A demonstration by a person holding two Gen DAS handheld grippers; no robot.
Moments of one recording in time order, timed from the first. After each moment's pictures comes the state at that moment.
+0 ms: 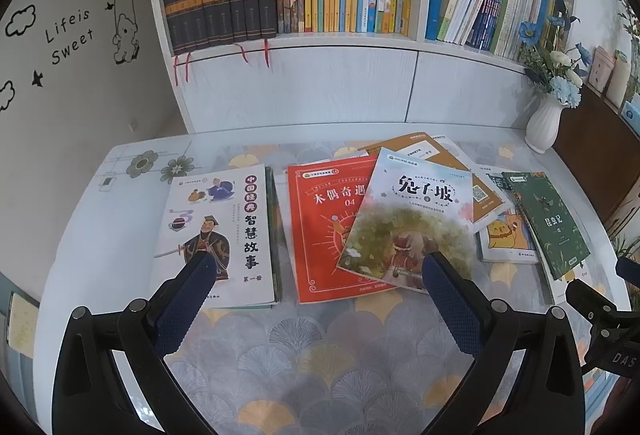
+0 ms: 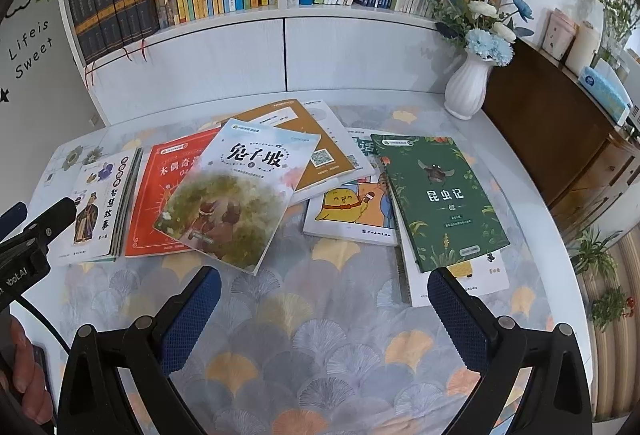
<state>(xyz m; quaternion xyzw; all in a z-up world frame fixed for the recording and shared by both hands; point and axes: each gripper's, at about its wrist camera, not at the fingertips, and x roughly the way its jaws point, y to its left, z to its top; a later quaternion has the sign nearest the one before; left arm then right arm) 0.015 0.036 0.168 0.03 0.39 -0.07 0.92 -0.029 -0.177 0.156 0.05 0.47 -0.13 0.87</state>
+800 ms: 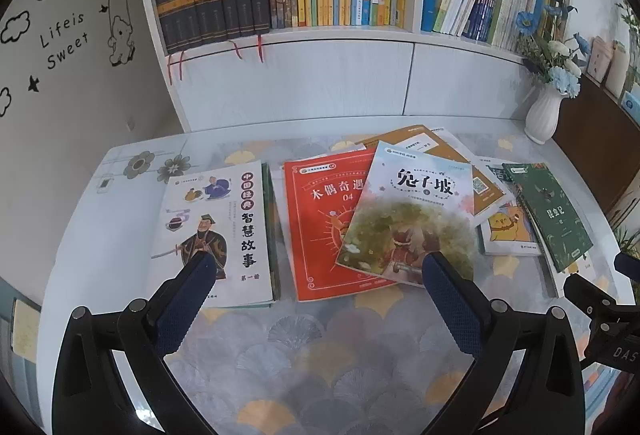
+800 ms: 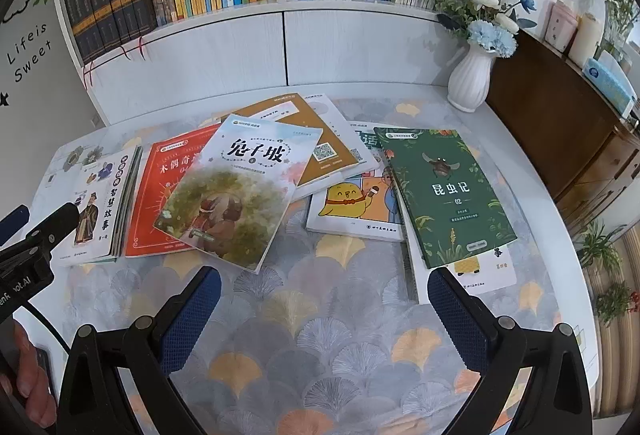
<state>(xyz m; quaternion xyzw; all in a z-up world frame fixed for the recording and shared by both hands) 0.018 0.031 0.162 0.05 0.40 -0.08 0.91 -0.025 -0.178 0.148 0.06 0.47 -0.12 0.87</state>
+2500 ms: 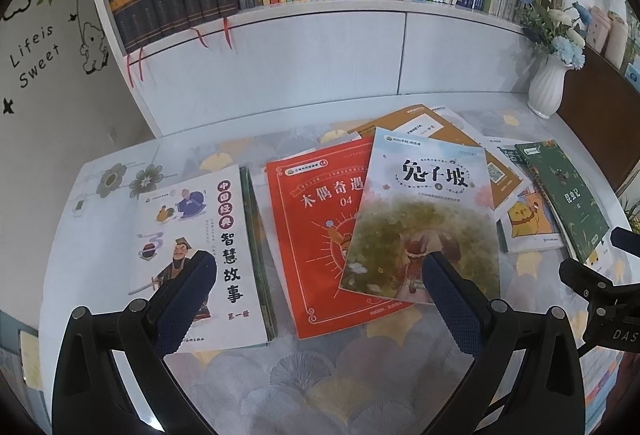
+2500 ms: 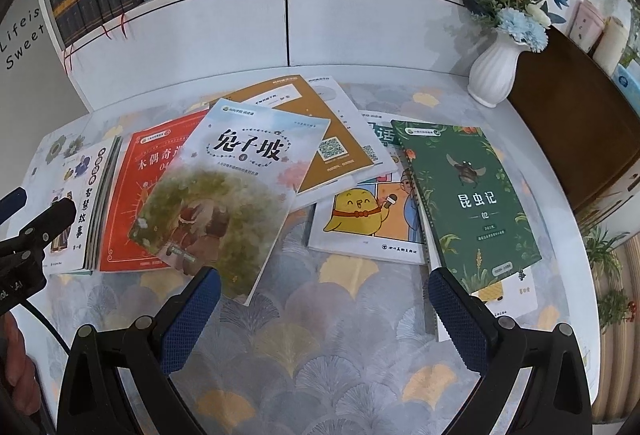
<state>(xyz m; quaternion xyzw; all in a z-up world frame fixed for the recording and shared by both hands) 0.075 0.020 0.130 0.08 0.43 -0.11 0.89 0.033 -0.186 0.111 0.05 0.51 -0.12 0.85</state>
